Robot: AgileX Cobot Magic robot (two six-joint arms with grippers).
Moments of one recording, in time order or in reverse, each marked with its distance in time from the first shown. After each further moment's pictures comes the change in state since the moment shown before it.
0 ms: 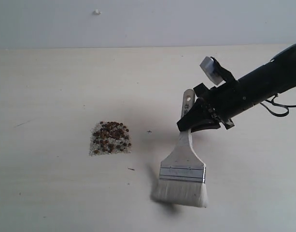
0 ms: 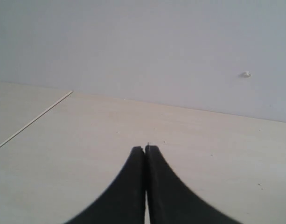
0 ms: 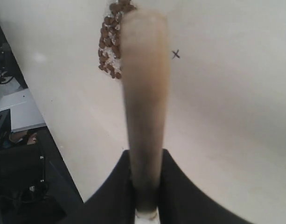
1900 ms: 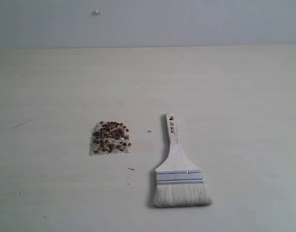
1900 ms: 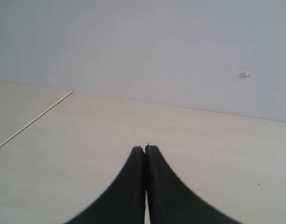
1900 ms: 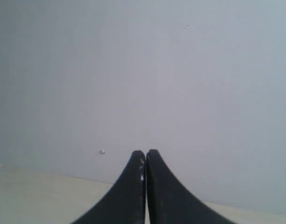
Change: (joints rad) left arm 0.000 0.000 0.000 0.000 0.000 0.000; right arm -0.001 -1.683 0.400 -0.364 -0.737 0.279
